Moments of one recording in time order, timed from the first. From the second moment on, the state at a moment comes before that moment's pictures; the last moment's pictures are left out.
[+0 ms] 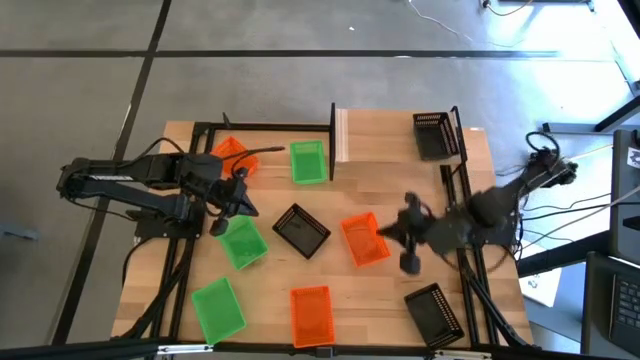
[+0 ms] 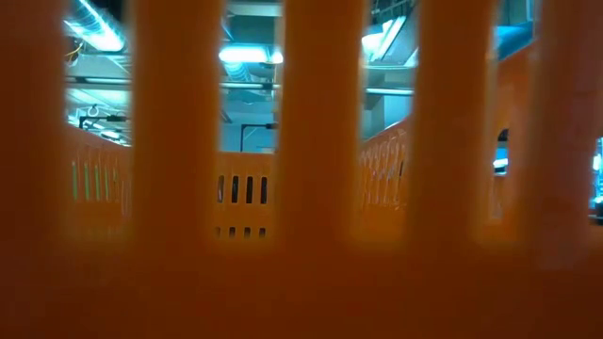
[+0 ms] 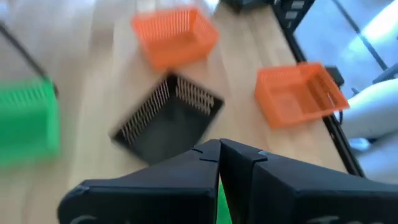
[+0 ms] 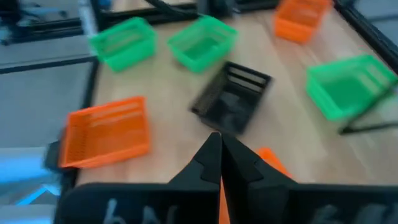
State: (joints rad) left arm -0.01 0.81 0.88 -0.67 0.18 -0.07; right arm 0.60 1.21 1.18 -0.67 0.54 0.52
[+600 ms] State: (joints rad) left arm -0.03 0.88 0.88 -0.92 0.17 -0.74; right arm 0.73 1.28 1.18 -0.65 0.64 0.54
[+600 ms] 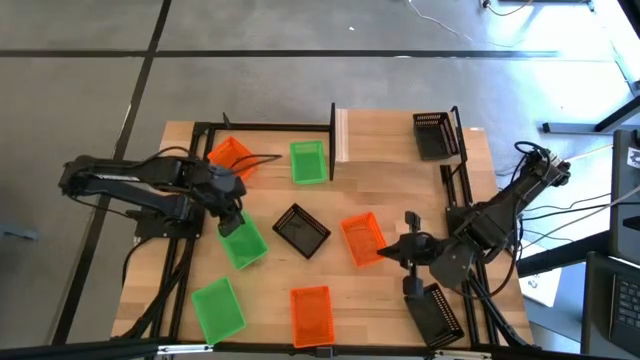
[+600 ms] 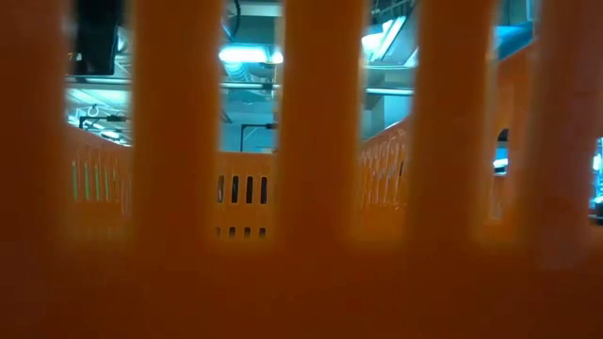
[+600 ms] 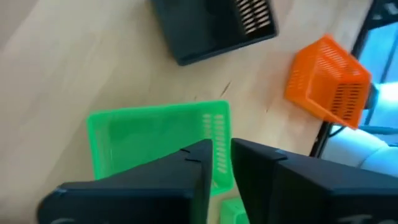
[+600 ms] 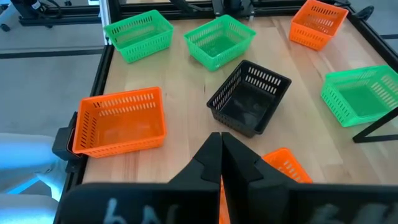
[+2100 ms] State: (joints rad) left arm -0.50 1.43 0.88 -0.71 -0.14 -1.03; right arm 0.74 1.28 1.27 -0.65 0.48 0.41
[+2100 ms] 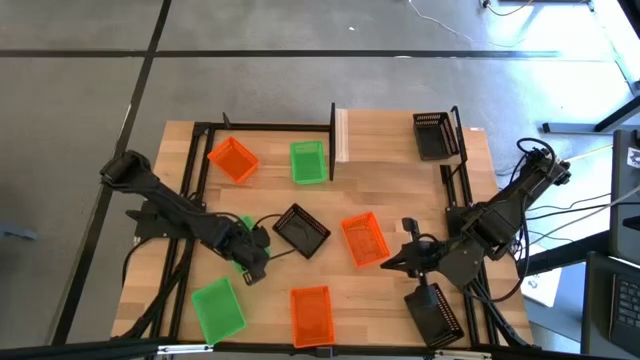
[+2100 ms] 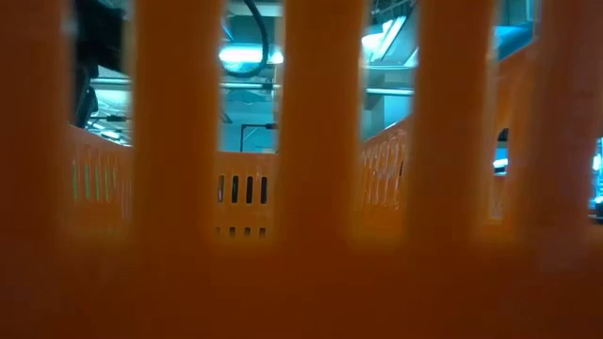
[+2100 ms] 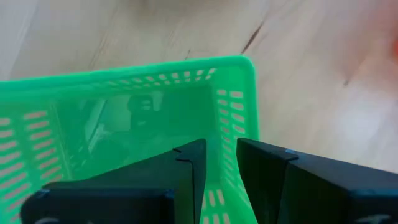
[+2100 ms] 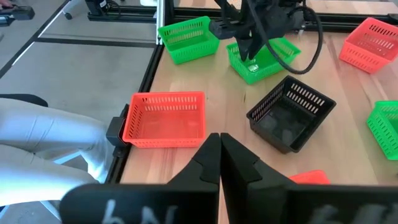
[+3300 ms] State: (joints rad) left arm -0.51 1.45 0.88 -0.65 -0.11 -1.01; right arm 0.74 1.28 1.27 -0.65 0.48 0.41
